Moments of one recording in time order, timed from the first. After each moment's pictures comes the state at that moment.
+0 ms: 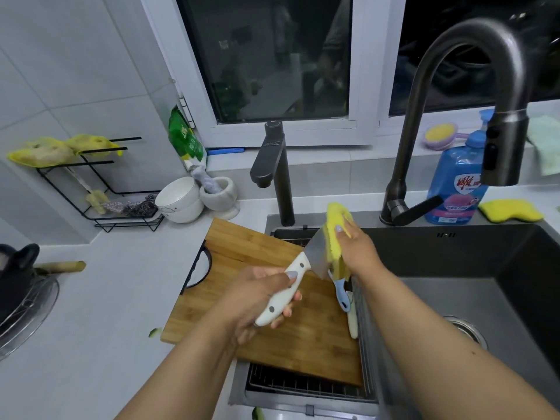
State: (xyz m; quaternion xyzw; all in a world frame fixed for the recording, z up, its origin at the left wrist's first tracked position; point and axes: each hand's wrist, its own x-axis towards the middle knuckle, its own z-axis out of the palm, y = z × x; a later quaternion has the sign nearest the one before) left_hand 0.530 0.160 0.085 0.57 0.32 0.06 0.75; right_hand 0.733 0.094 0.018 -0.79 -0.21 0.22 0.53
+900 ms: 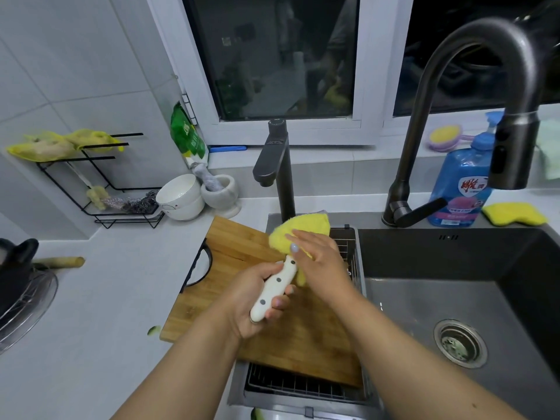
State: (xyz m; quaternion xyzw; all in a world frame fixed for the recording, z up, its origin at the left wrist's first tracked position) left_hand 0.538 0.179 0.072 0.38 0.35 -0.03 0.85; right_hand 0.659 0.100 0.037 -0.74 -0.39 0.16 0.53
